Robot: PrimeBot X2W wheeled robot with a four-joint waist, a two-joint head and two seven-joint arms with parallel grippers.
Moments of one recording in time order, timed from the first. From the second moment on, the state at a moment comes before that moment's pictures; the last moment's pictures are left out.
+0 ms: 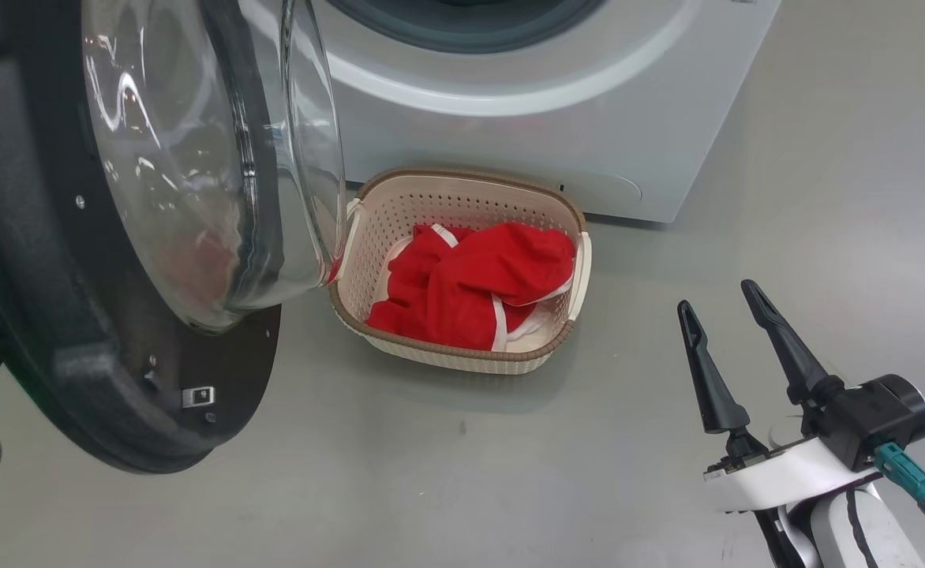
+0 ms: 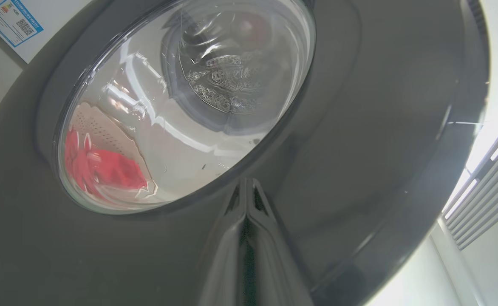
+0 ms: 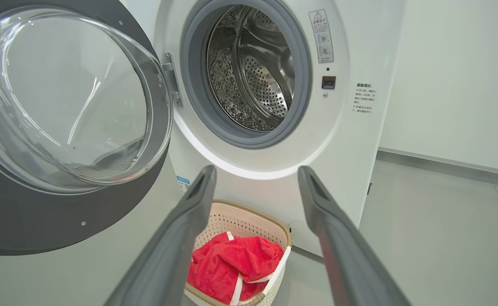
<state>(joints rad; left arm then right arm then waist) -0.14 0.54 0.07 -0.08 -2.04 -0.07 0.60 -0.01 -0.10 0.18 -0.02 0.20 0.12 -0.26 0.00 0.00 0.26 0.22</state>
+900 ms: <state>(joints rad) -0.17 0.52 -0.01 -0.17 -2.00 -0.05 0.60 -0.08 -0.06 0.18 -0.04 0.25 0.12 -0.26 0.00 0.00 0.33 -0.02</state>
